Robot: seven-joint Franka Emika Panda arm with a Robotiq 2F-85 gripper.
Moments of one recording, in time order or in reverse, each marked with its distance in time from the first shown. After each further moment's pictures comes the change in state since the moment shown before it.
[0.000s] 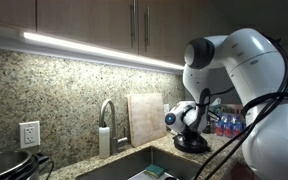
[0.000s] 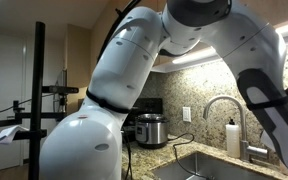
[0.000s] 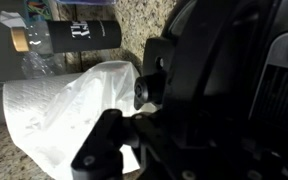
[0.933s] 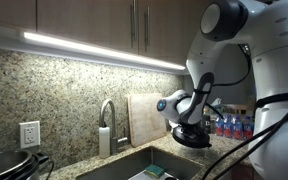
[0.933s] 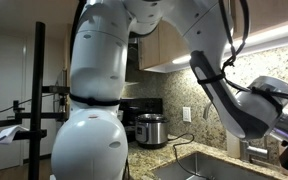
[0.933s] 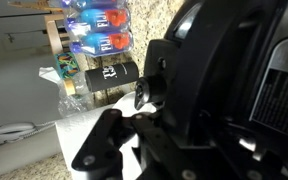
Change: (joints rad) arm 0.130 -0.342 0.013 -0.263 0.323 -0.218 -0.103
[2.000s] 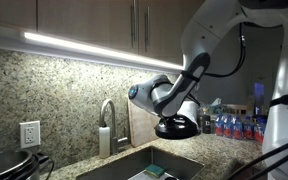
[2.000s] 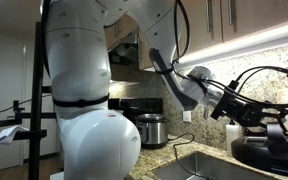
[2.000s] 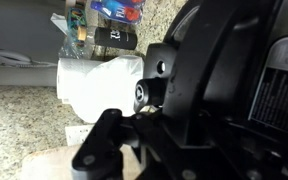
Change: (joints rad) arm 0.257 -0.256 0.182 -0.116 0.268 -0.325 -0.406
